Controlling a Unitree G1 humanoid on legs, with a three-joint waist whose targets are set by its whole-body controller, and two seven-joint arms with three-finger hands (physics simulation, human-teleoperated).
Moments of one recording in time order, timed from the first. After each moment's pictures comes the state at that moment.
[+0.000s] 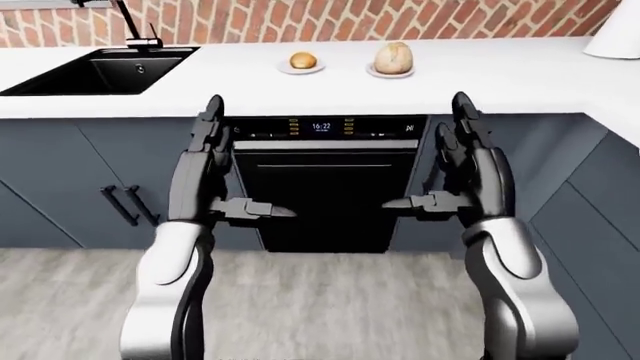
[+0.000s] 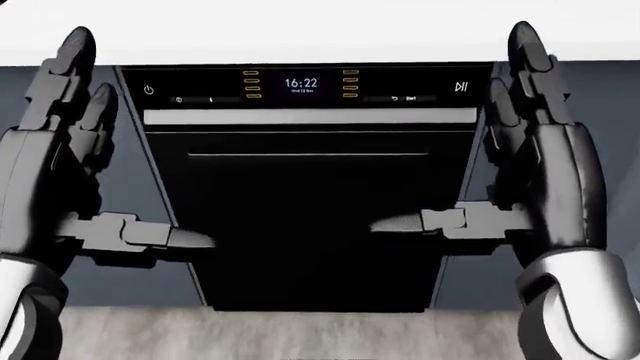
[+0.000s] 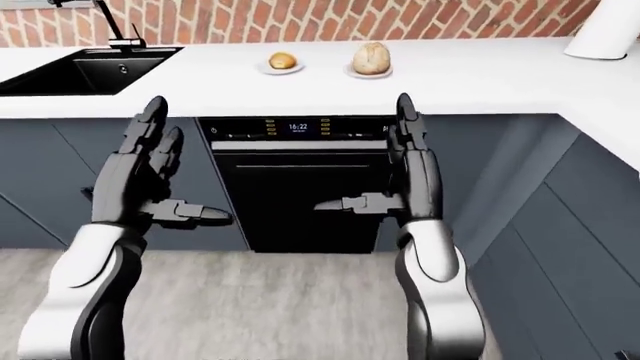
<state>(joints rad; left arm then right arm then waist) -0.31 0.12 0.11 -0.63 -0.02 0.74 -0.08 -0.29 -0.07 -0.10 -0.65 0.08 0.72 -0.04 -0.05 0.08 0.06</state>
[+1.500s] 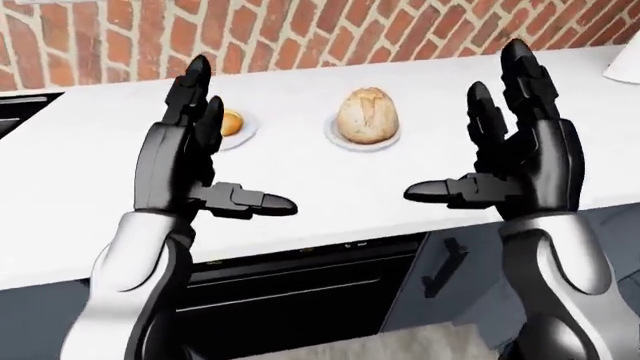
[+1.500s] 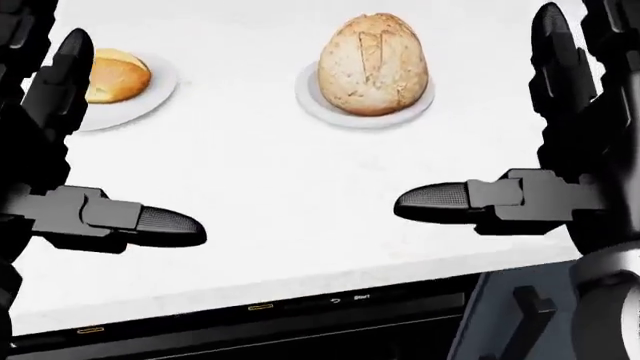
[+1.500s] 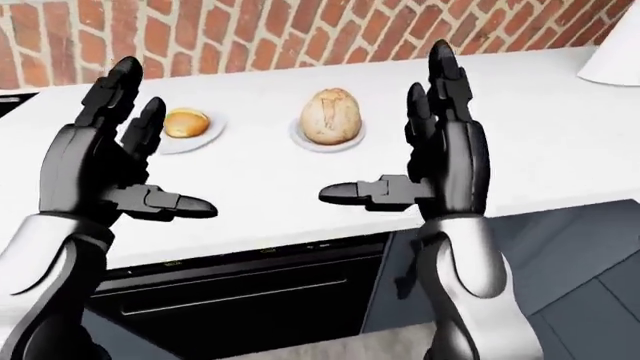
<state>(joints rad) -0.45 0.19 0.16 -0.85 -0.13 1.01 -0.06 -0.40 -0.14 -0.19 -0.88 0.27 0.89 -0.15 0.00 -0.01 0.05</state>
